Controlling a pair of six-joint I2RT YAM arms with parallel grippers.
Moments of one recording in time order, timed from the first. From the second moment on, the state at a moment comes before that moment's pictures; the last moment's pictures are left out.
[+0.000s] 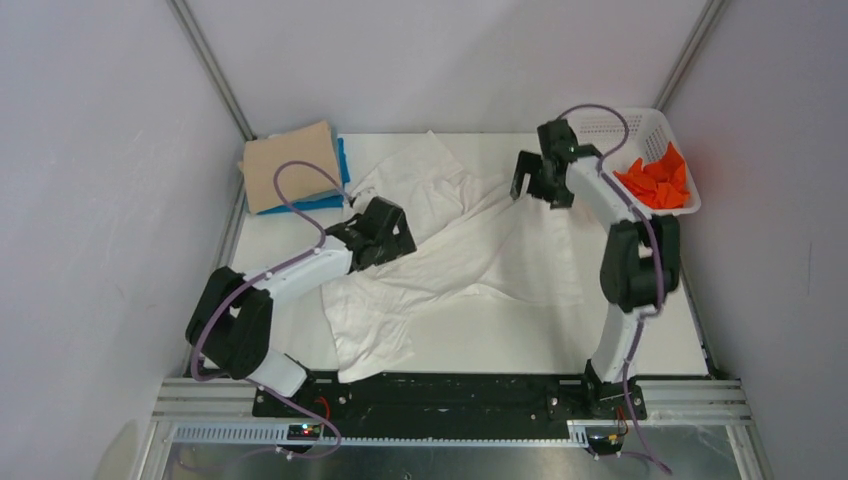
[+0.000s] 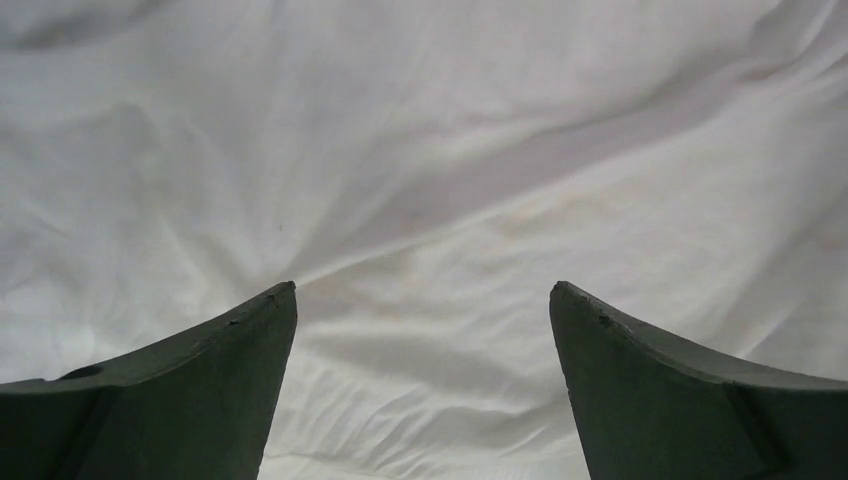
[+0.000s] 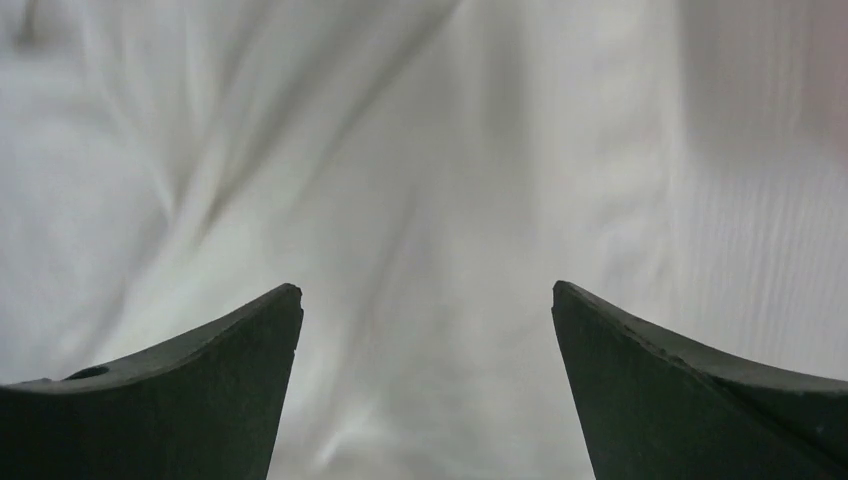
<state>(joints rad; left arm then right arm) -0.59 1.51 0.94 -0.42 -0.30 -0.83 0.18 2.02 1.75 -0.77 0.07 0.40</state>
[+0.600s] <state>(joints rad) -0.46 1.88 1.21 -0.38 -0.25 -0.73 0.42 1.63 0.95 -0.48 -0.03 0.60</state>
